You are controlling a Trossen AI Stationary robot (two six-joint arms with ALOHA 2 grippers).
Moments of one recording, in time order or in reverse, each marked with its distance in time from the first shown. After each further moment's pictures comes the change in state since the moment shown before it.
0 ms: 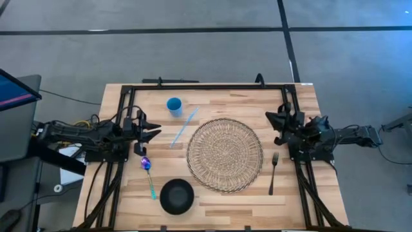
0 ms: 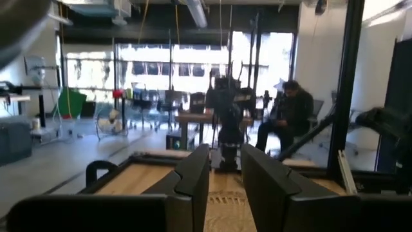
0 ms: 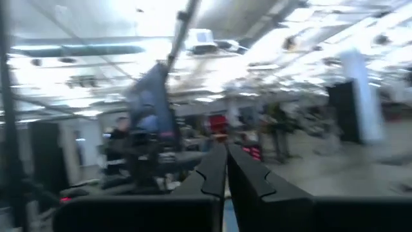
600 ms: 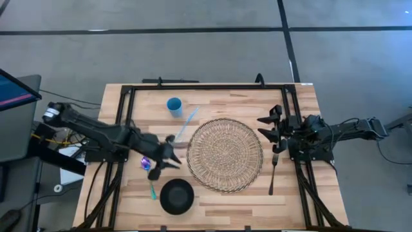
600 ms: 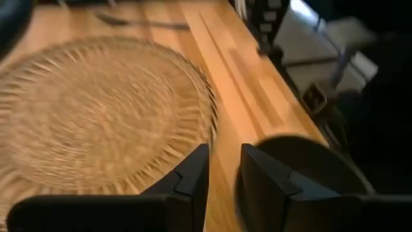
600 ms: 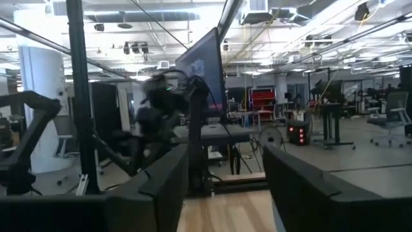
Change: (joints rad) left arm -0.245 0.753 0.621 -0.657 0.235 -0.069; right arm 0.045 0.239 0.103 0.001 -0.150 -0.013
